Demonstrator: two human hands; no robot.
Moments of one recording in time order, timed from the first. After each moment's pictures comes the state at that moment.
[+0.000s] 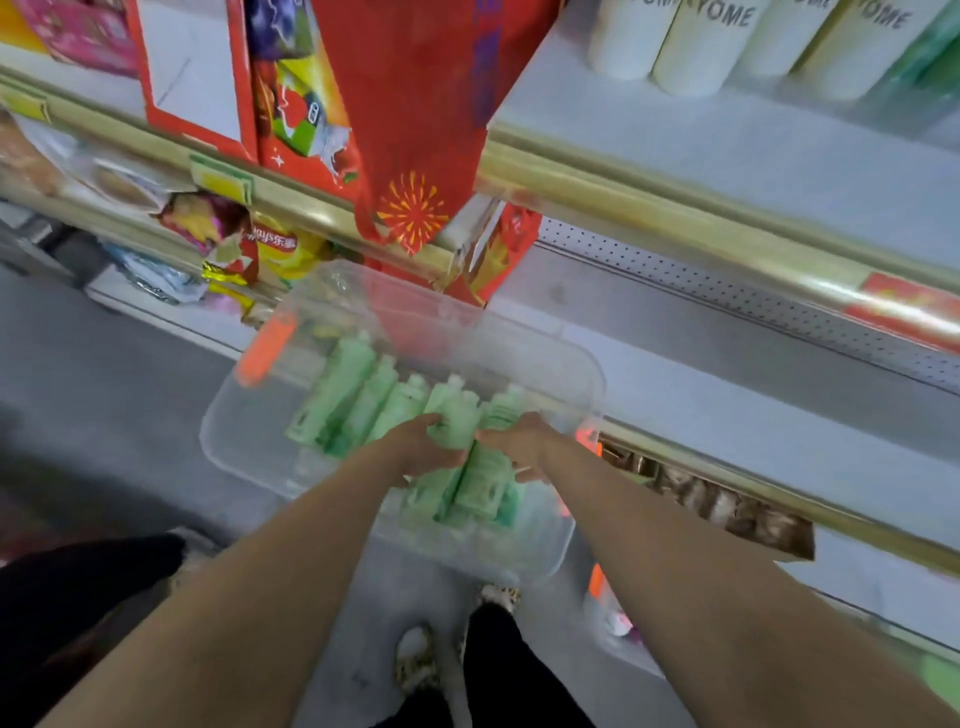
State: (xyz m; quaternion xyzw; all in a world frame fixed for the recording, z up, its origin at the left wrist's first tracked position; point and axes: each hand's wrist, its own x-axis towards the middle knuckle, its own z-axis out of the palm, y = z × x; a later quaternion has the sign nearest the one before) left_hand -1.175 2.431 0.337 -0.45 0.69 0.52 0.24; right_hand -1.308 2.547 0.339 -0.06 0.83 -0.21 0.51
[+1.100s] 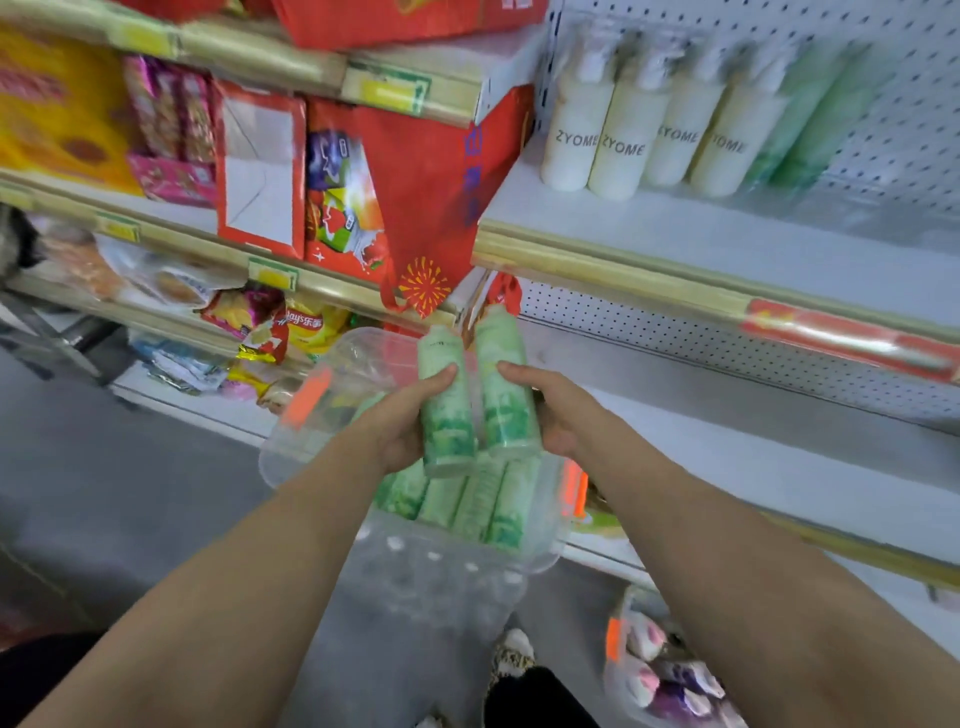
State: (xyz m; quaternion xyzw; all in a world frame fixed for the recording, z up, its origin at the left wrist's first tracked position) left_hand -1.151 2.425 0.455 -0.33 0.41 0.85 -0.02; right_hand -1.295 2.564 0.475 -0.05 0.54 -0.62 0.56
